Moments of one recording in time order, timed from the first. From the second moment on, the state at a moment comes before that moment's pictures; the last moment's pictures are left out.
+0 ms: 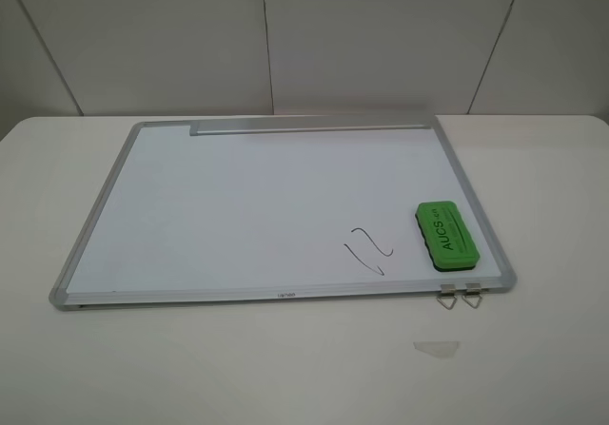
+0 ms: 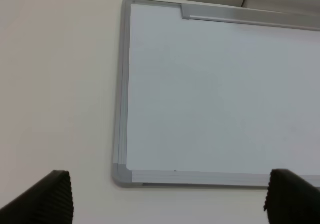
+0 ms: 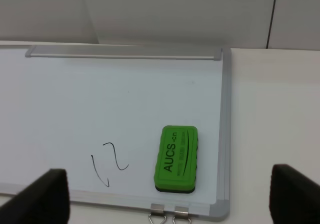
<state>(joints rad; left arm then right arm) 0.04 -0.01 -0.50 -0.12 1.04 -0.09 0.02 0.04 -0.57 0.17 1.05 -0.05</state>
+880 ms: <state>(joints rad) 0.04 -0.01 -0.50 -0.12 1.04 -0.09 0.17 1.10 -0.86 0.28 1.04 -0.02</state>
